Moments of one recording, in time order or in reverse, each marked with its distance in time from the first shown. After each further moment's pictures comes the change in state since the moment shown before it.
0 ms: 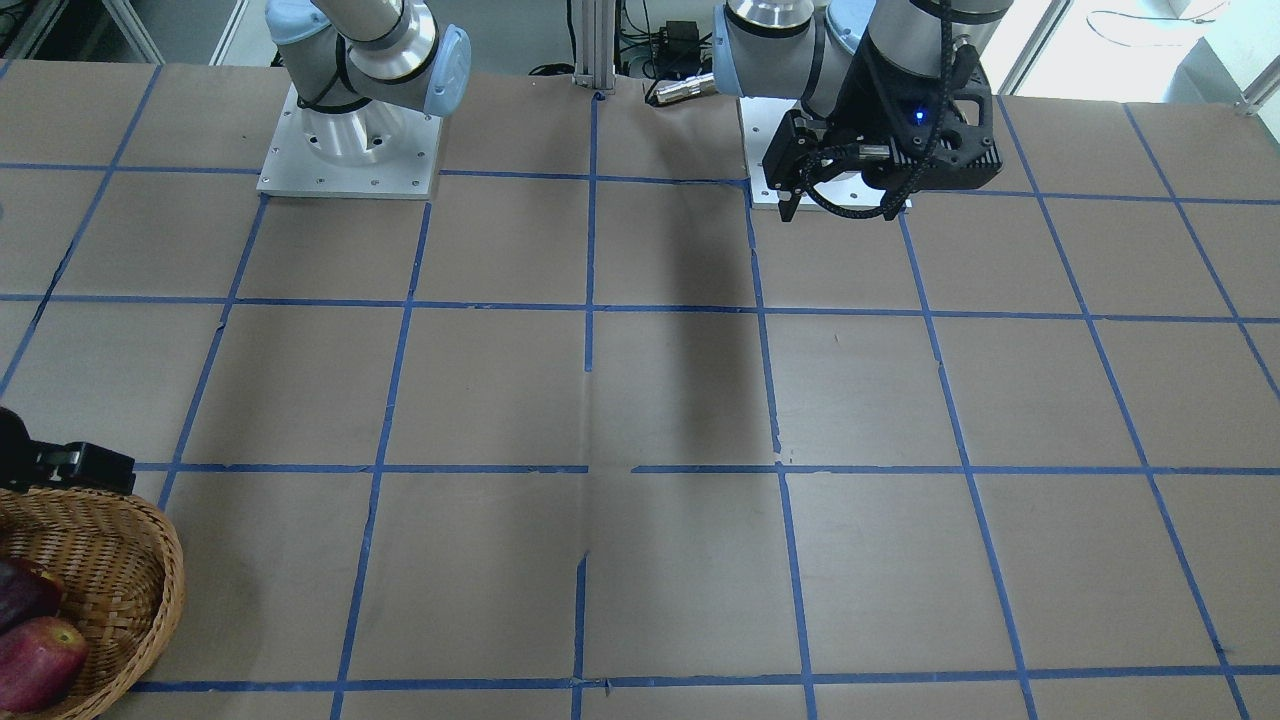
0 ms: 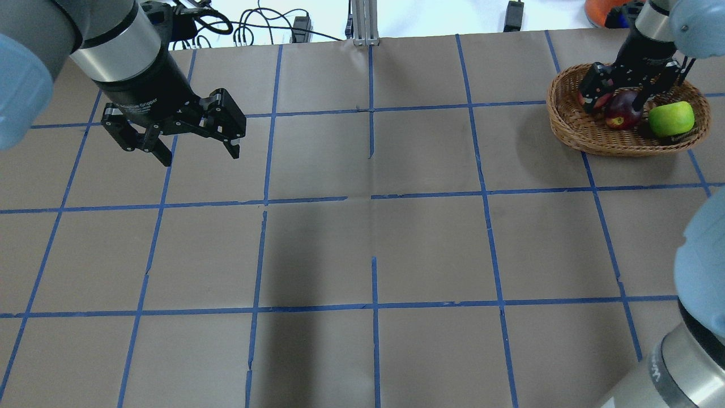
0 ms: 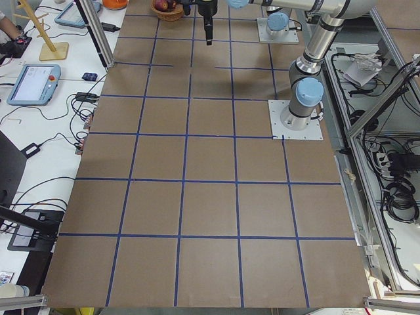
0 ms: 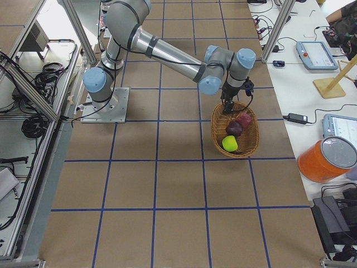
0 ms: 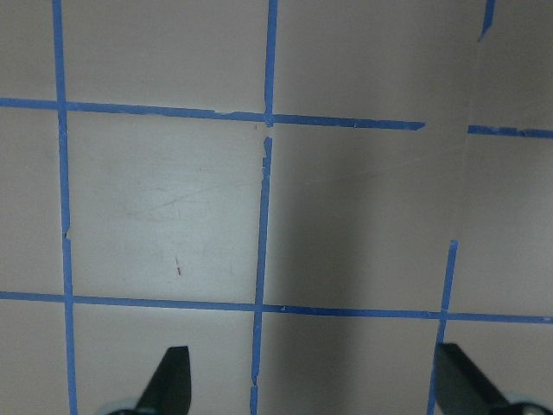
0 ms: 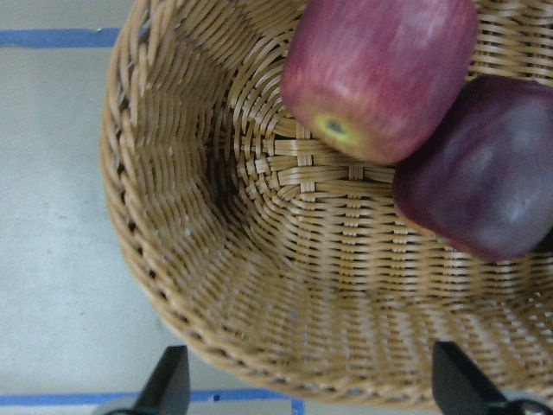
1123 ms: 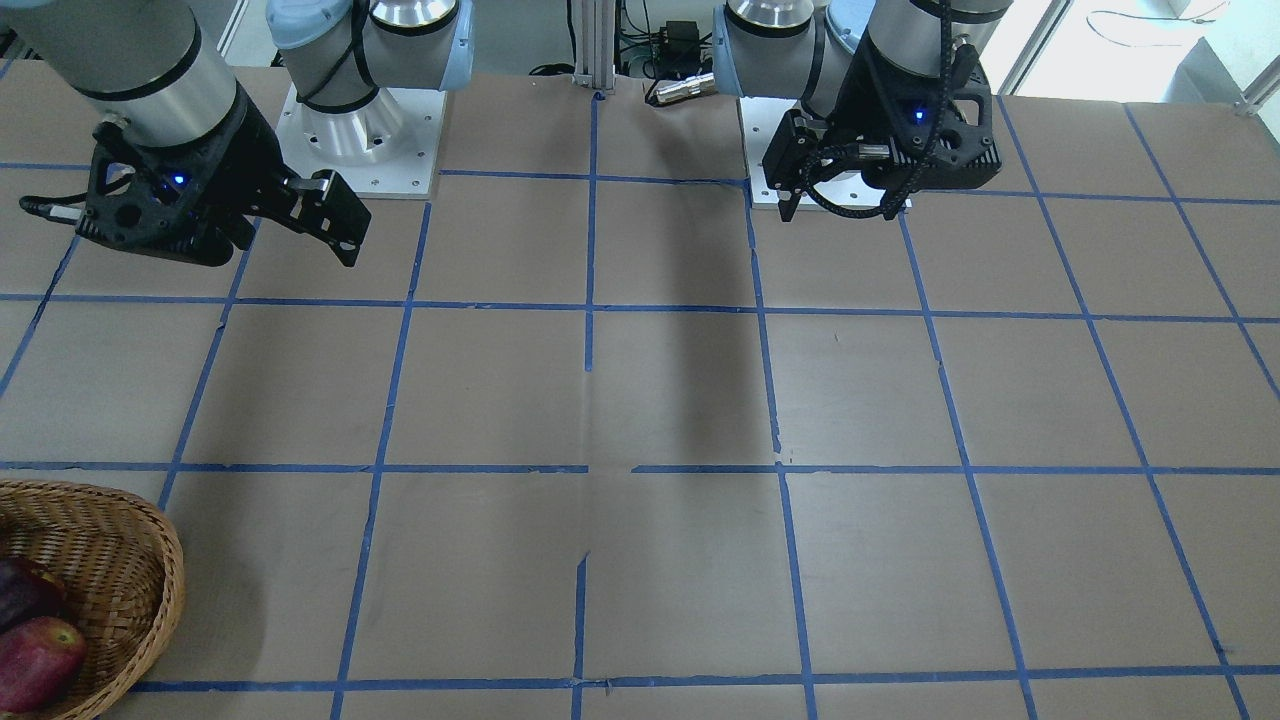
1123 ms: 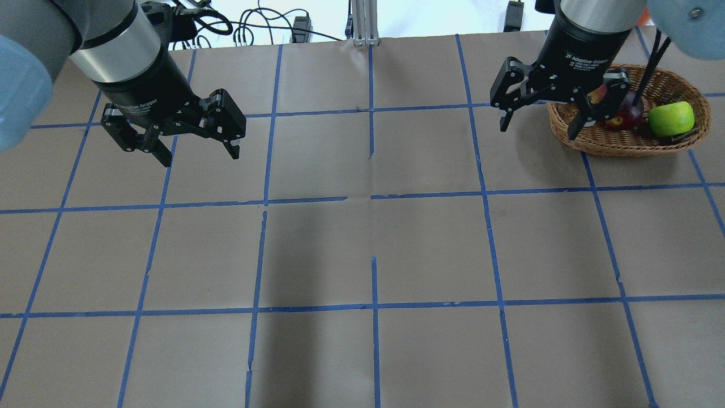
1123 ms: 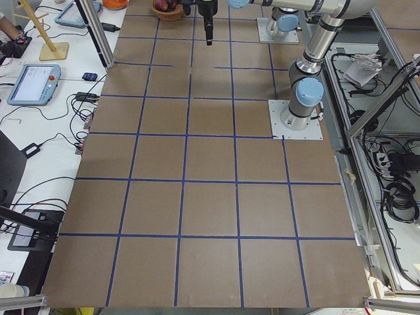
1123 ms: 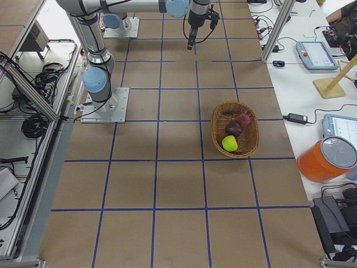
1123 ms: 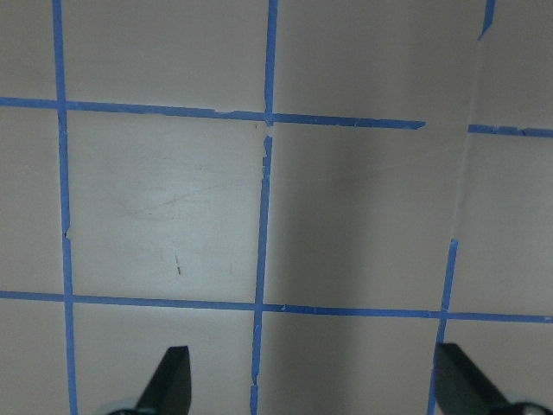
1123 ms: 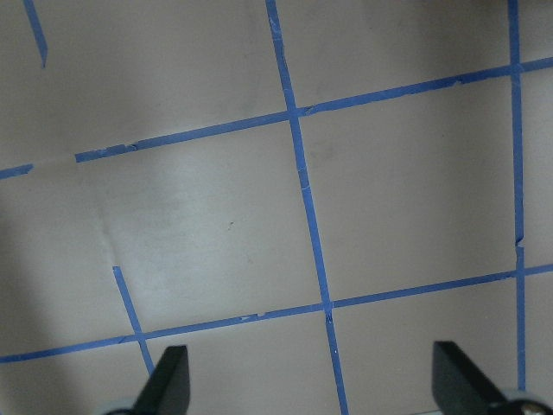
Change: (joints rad) left arm 0.000 0.001 -0.002 0.001 0.000 0.000; right arm 0.303 -0.367 0.091 0.278 0.075 0.448
